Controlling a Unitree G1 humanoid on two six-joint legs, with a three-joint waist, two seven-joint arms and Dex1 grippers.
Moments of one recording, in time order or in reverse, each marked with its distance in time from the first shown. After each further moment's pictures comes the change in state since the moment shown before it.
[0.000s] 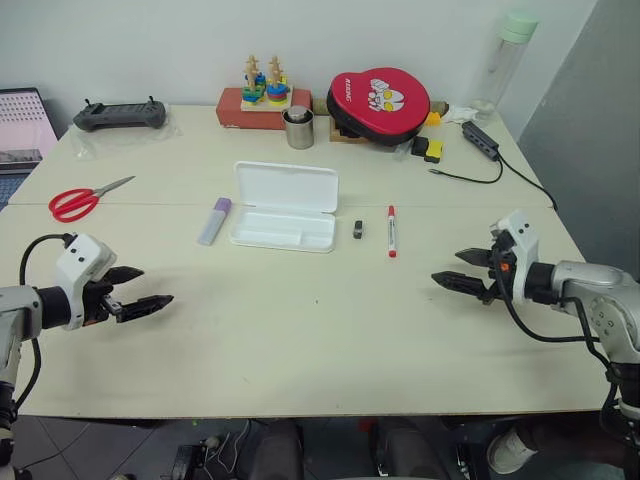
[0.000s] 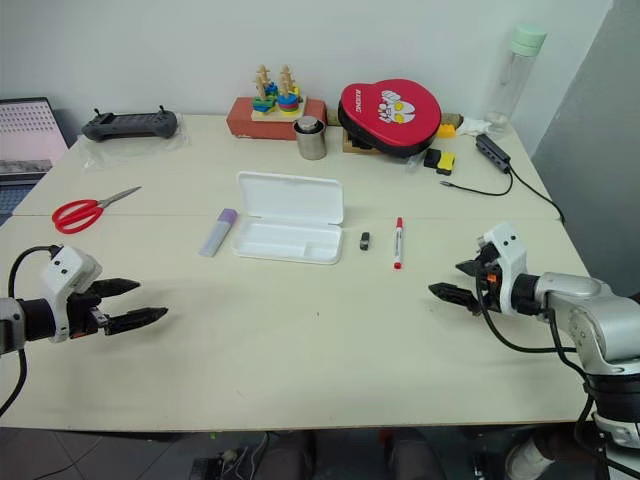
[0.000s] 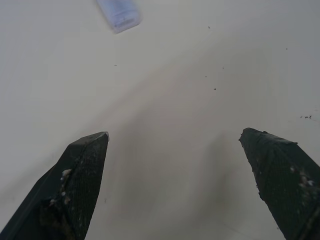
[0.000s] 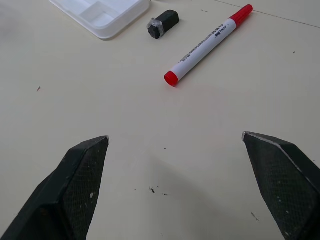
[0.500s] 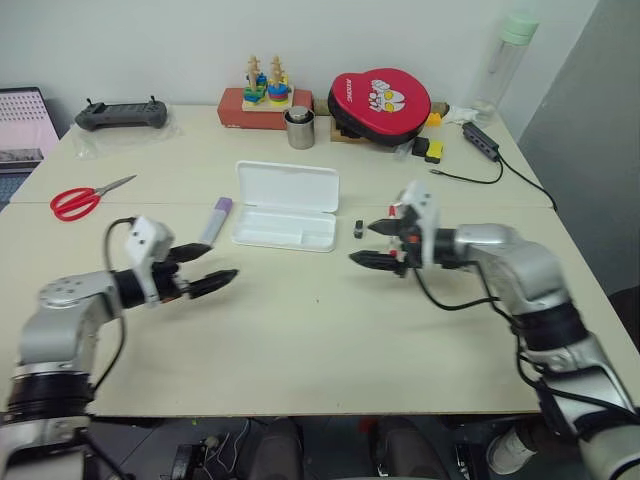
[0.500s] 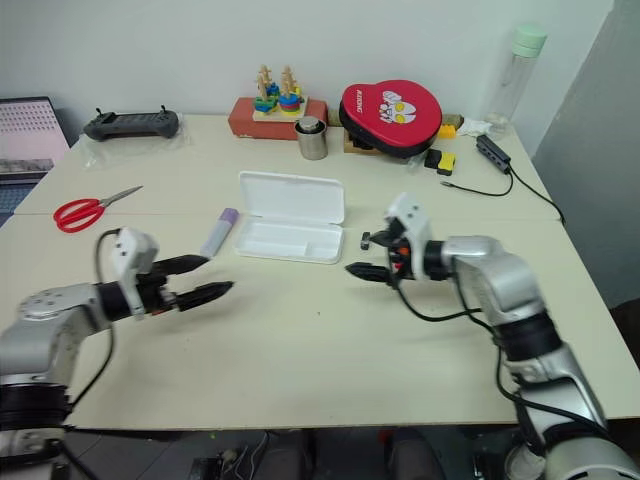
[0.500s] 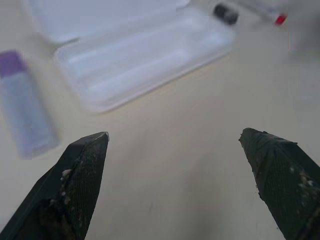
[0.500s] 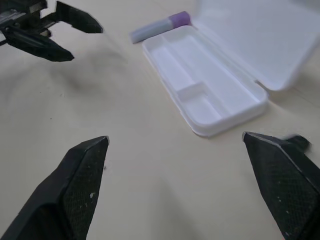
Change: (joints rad) left arm -0.089 -0.318 -0.042 -0.290 -0.119 0.128 0.132; right arm -0.404 0.361 0.357 0.345 -0.190 -0.261 0.073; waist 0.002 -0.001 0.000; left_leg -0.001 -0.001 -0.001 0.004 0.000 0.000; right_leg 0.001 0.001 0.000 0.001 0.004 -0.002
